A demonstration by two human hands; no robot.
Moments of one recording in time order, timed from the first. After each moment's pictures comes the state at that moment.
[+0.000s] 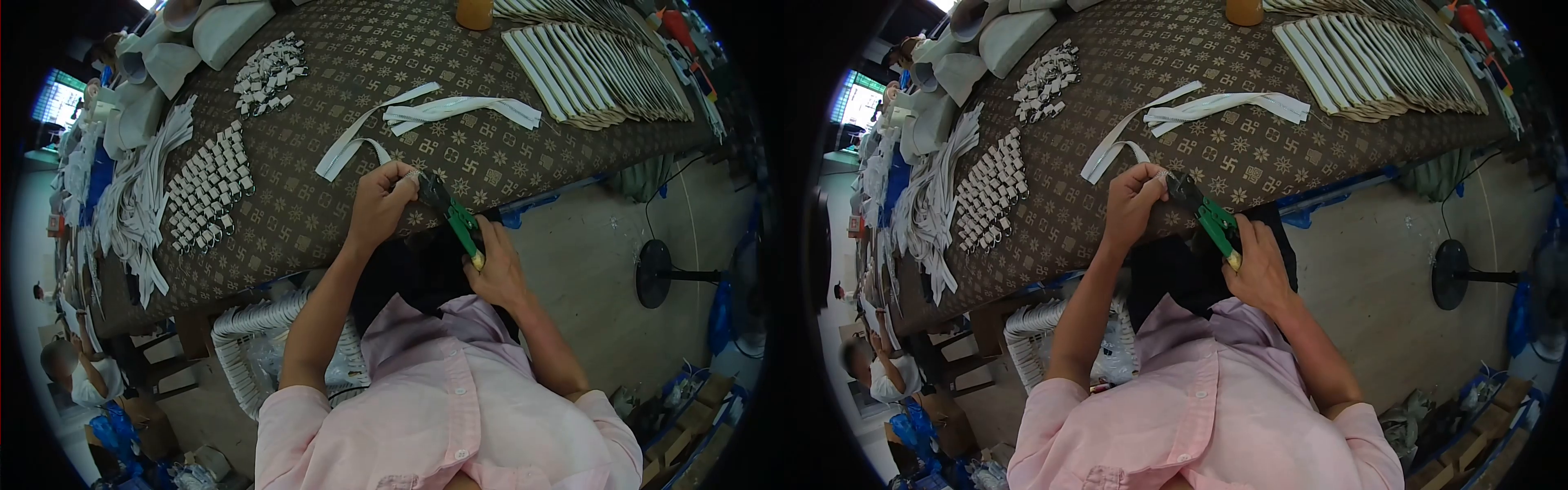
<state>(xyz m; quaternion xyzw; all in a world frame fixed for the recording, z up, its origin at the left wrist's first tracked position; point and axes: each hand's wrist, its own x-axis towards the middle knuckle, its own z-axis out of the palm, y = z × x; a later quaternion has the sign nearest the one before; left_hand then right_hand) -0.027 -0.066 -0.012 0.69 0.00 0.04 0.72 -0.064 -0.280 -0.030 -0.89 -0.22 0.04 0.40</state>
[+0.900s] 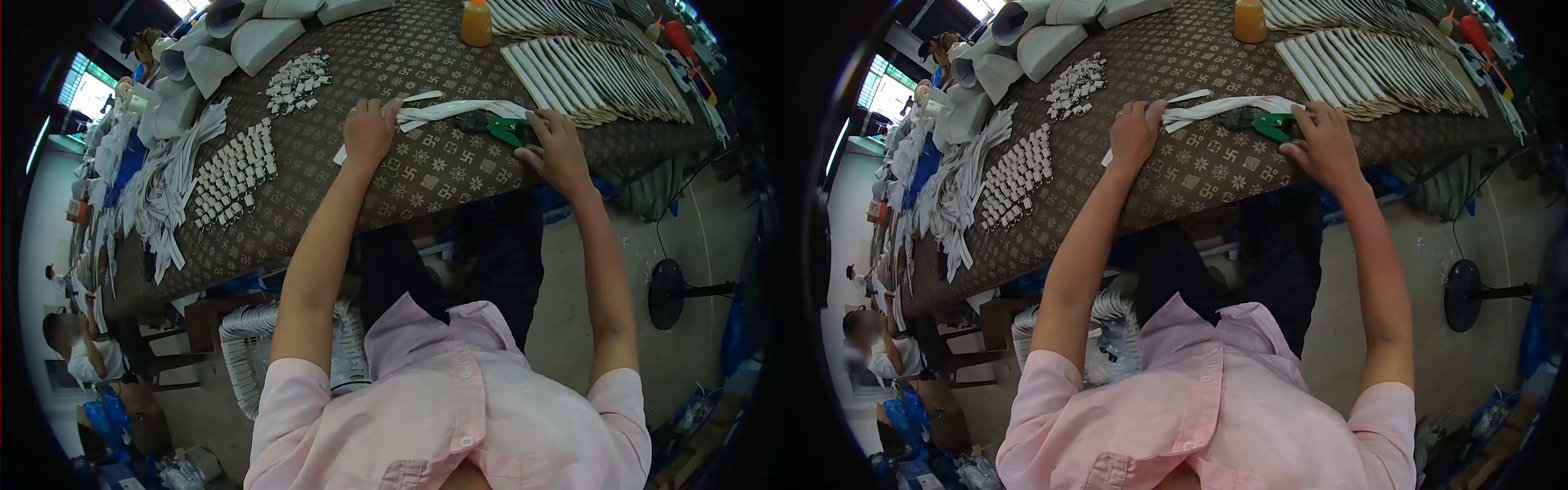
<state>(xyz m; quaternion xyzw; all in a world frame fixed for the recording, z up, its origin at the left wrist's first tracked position) 0.062 -0.023 -0.033 0.94 0.01 0.32 0.14 0.069 -0.351 0.006 -0.91 -0.32 -0.23 0.10</state>
